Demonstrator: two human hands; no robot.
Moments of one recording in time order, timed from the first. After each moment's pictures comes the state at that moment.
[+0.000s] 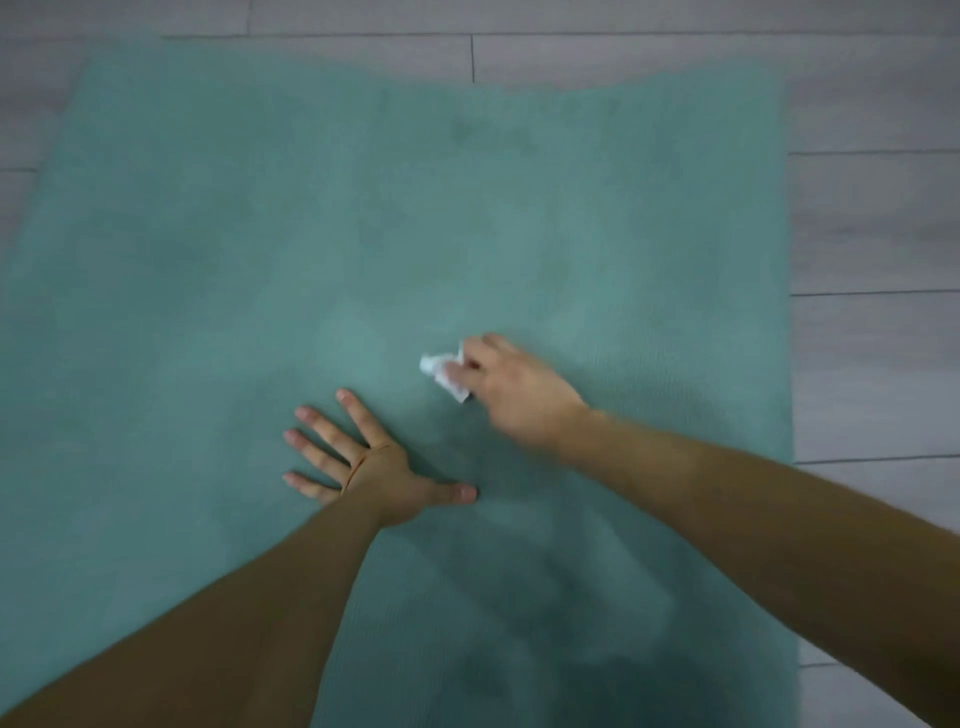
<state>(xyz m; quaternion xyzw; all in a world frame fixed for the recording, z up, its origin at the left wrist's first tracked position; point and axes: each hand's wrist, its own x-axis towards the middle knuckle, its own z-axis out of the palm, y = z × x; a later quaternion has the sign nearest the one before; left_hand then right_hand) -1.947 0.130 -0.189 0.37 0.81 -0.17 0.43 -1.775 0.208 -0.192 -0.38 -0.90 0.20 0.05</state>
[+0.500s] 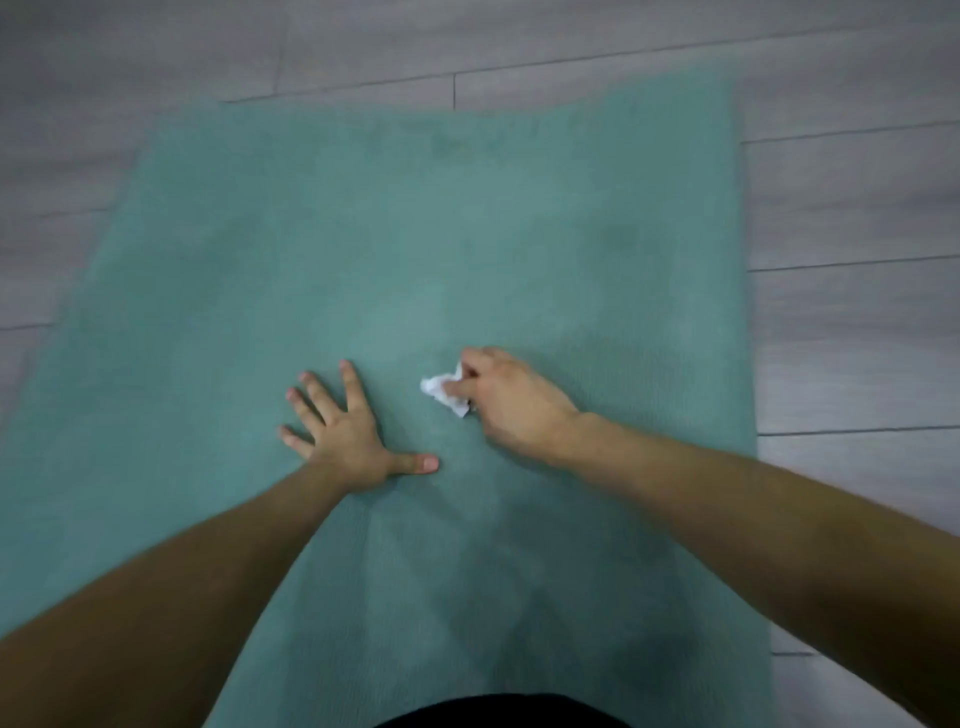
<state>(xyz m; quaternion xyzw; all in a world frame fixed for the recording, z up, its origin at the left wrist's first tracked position) -1.941 0.120 -0.181 0.48 0.80 -0.17 0.31 -1.734 0.178 -0.209 -0.36 -0.90 0.24 0.09</state>
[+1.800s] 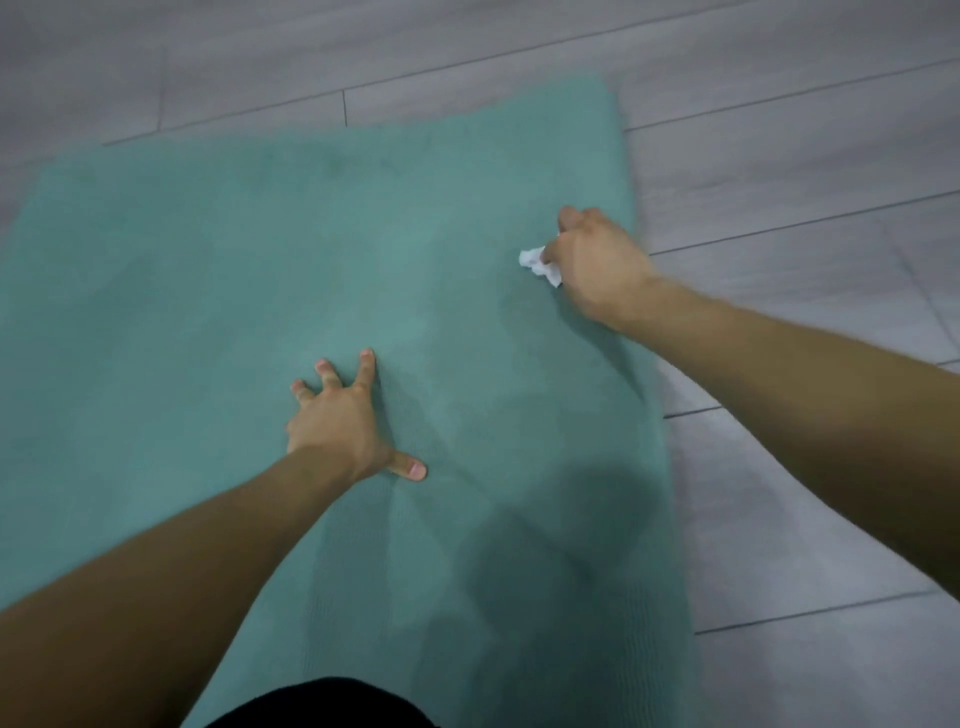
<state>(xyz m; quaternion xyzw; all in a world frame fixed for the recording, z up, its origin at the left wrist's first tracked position) -1.860 0.168 -0.171 0.61 0.73 -0.22 0.21 -1.572 0.276 -0.142 -0.59 -0.80 0.09 -0.03</state>
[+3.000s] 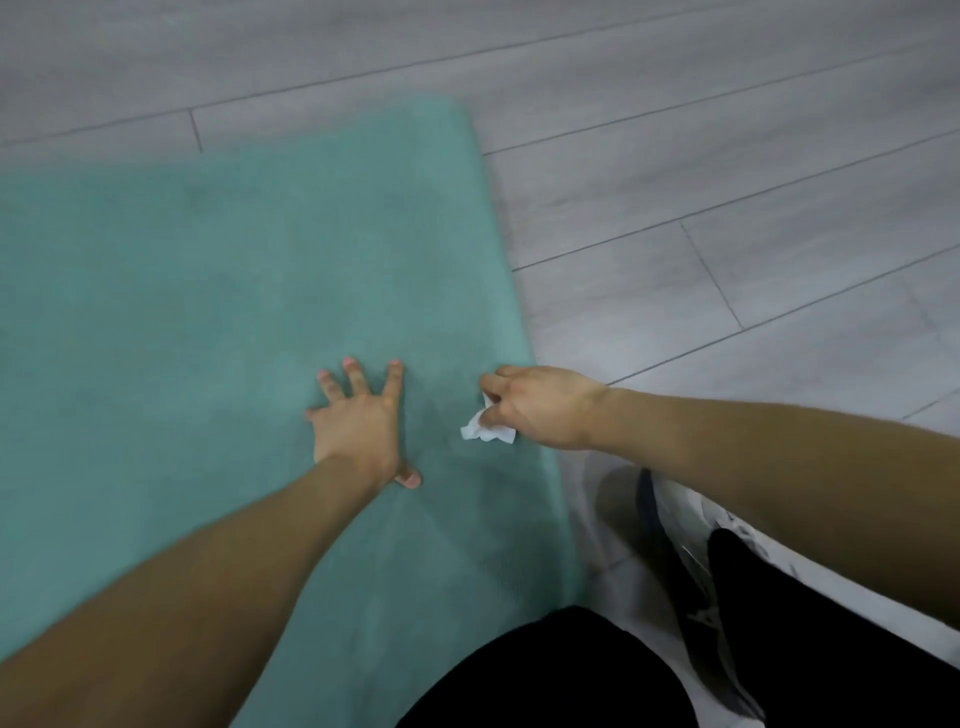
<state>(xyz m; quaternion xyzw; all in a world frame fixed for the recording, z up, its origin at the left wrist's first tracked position) -1.759 0.181 -0.170 0.75 0.59 -0.26 0.18 -1.532 0.156 -0.117 -0.38 -0.88 0.17 -0.21</state>
